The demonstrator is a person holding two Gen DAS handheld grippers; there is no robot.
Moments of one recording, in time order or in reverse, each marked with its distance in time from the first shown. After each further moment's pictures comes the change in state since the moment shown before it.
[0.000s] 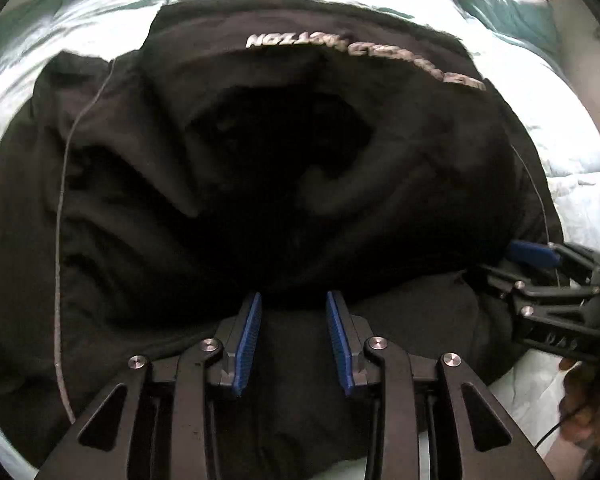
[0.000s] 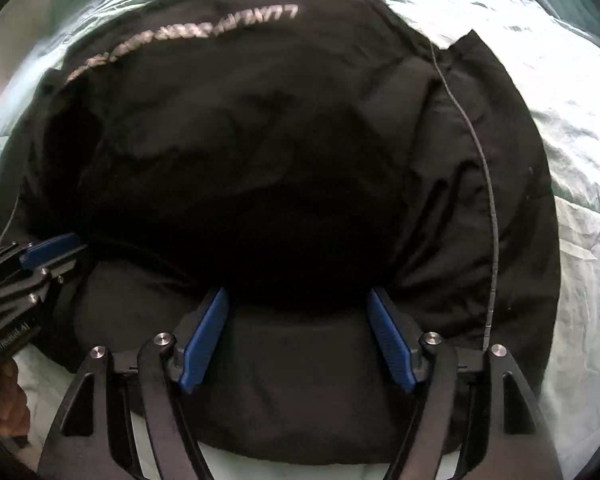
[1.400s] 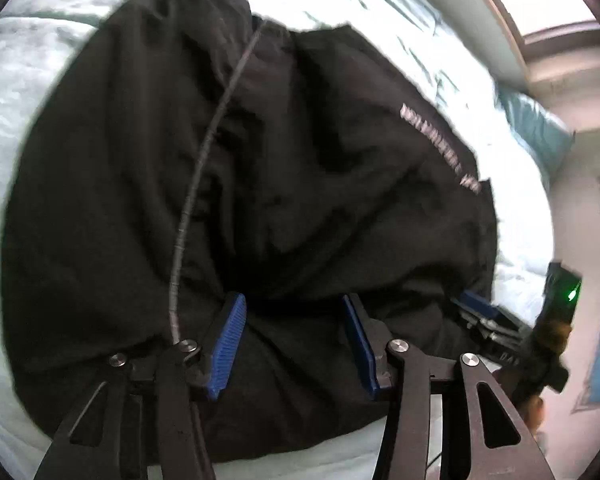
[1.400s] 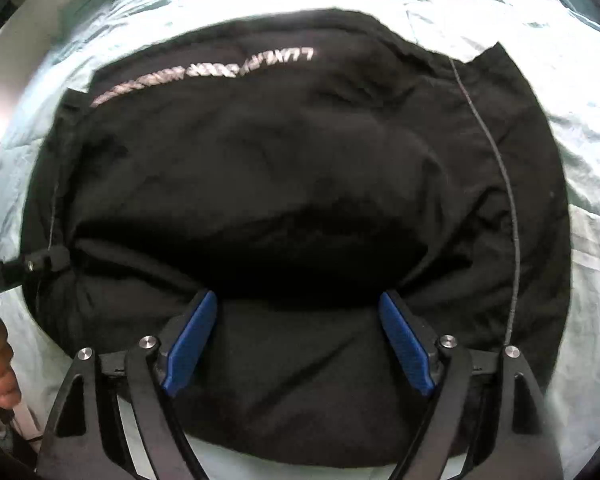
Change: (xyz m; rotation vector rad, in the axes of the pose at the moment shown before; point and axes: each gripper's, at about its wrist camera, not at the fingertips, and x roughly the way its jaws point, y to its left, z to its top) left arm -0.029 0.108 -0.003 -0.389 0.064 -0.281; right arm -0.007 -0.005 0.015 0.008 0.019 0.093
